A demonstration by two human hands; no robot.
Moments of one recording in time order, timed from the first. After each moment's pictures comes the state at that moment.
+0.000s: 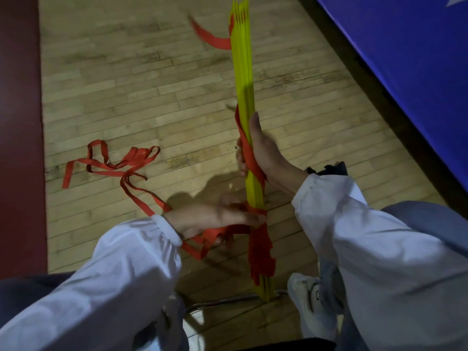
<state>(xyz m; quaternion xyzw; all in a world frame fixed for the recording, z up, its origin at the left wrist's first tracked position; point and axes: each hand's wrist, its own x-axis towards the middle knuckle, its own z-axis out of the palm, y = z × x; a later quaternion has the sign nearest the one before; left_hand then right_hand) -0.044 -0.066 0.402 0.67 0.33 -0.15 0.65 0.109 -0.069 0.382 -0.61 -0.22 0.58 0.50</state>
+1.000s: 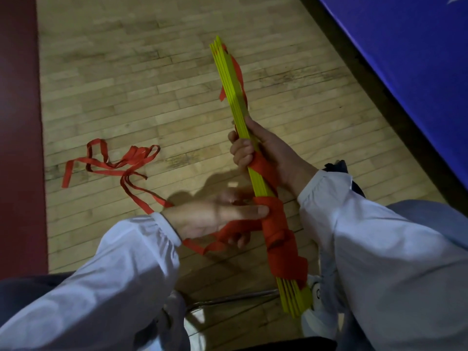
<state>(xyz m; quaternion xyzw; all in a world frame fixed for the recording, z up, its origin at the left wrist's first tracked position) -0.054 -0.060 0.395 0.50 0.24 -0.09 0.83 0.122 -0.066 0.387 -0.18 0.06 0.85 0.49</state>
